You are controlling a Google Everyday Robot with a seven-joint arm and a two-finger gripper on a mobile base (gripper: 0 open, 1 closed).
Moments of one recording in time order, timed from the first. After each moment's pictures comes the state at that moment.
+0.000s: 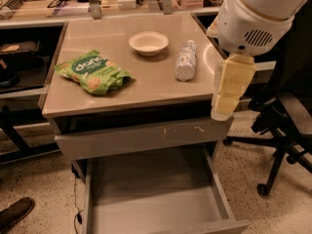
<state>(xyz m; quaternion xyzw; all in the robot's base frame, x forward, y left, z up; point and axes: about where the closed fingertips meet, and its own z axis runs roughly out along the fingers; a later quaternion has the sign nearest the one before) 0.460 -0.114 0.986 -0.67 0.73 -0.03 0.17</state>
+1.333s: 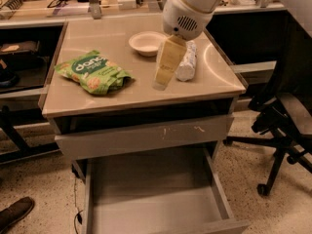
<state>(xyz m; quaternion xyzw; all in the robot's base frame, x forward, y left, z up) 0.555 -0.023 0.961 -0.65 0.73 0.07 0.21</state>
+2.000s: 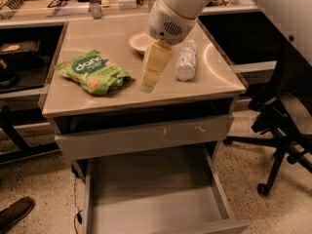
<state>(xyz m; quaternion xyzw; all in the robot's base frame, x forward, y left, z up) 0.563 0.011 0.949 -0.67 0.70 0.10 0.22</state>
